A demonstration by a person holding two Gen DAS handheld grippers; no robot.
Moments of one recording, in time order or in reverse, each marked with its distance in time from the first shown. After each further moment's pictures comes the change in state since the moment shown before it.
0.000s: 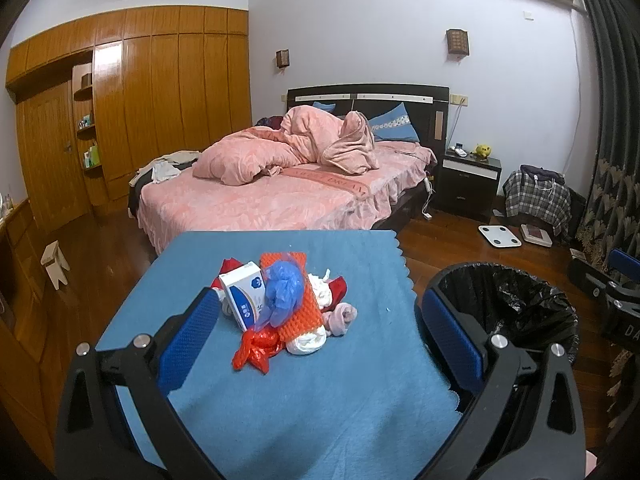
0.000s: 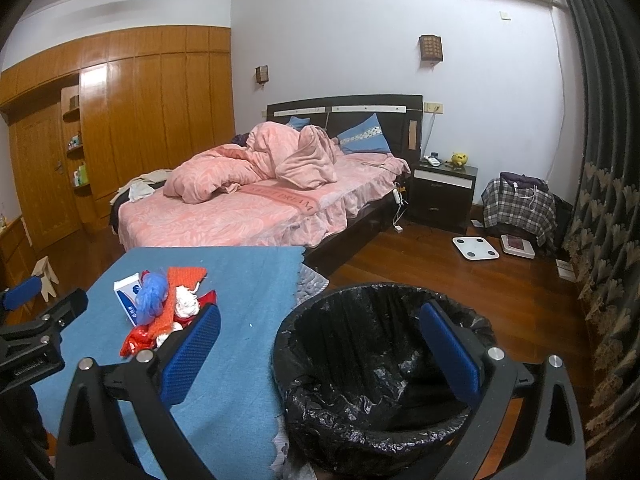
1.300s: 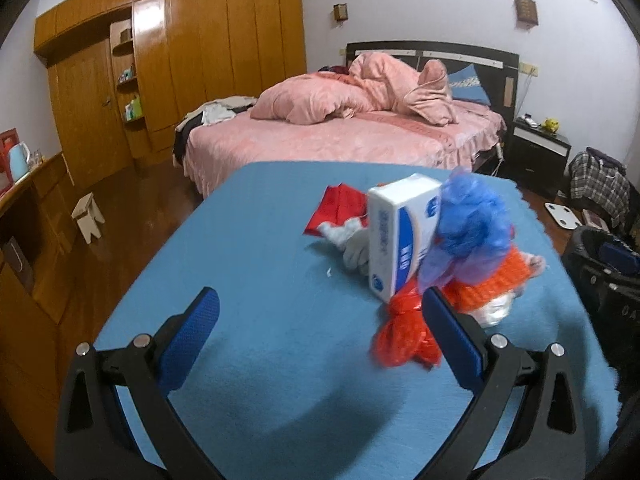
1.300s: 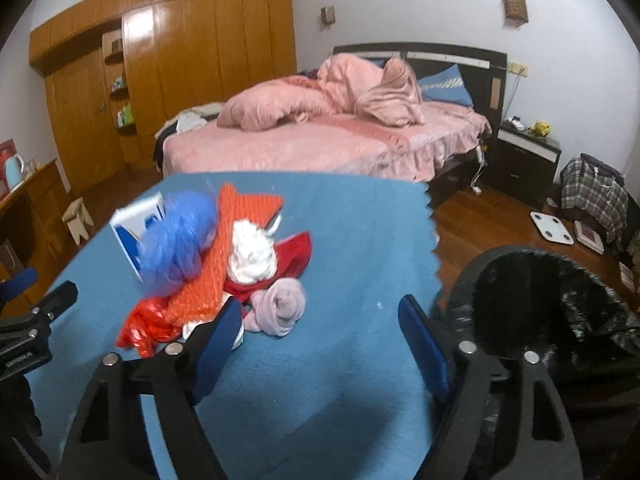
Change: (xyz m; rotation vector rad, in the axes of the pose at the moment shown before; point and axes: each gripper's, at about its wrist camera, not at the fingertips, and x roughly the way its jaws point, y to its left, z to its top) left arm 0.126 0.152 -0.075 -0.094 0.162 0.174; right arm 0.188 0.147 -0.059 -0.110 0.209 0.195
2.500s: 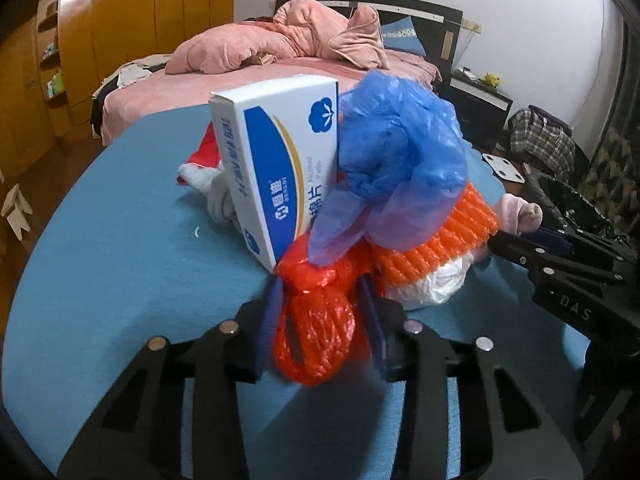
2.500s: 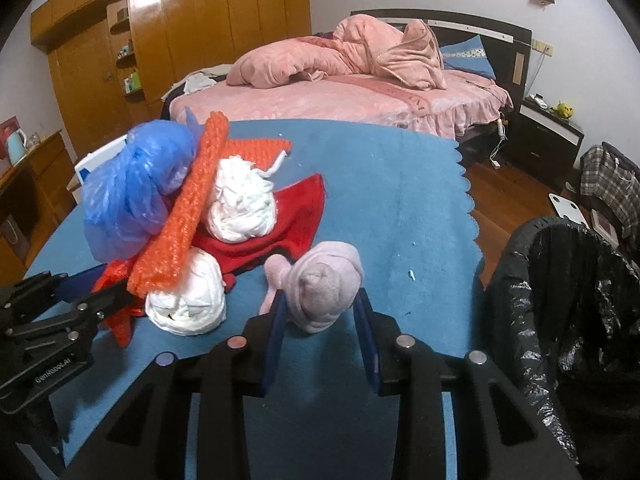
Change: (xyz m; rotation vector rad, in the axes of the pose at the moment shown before) left arm 0.077 -0.062 -0.010 0.080 0.179 -0.283; right arm 0.049 -0.001 -0.016 -0.036 0.133 0.040
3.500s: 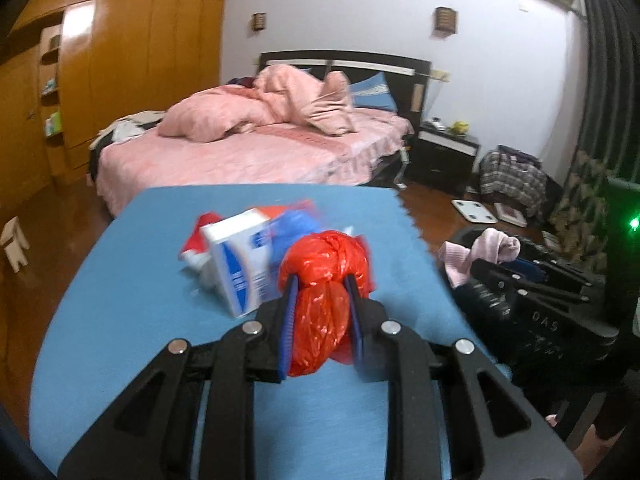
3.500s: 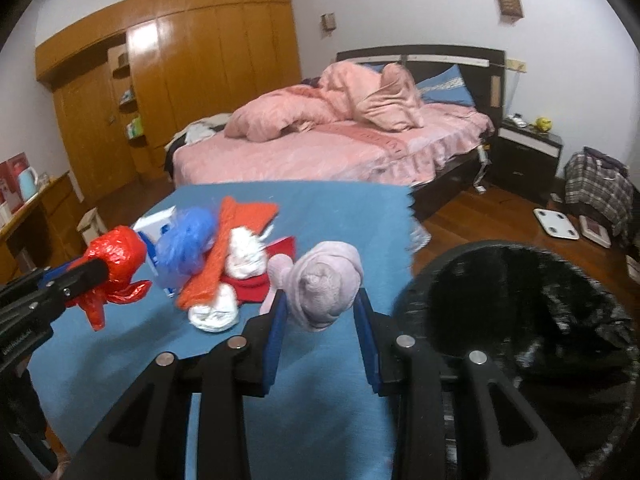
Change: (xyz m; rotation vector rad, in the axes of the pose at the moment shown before) left arm -0.121 -0.060 0.016 0.030 -0.208 -0.072; right arm -0.110 -0.046 -0.002 0.070 -0.169 0.000
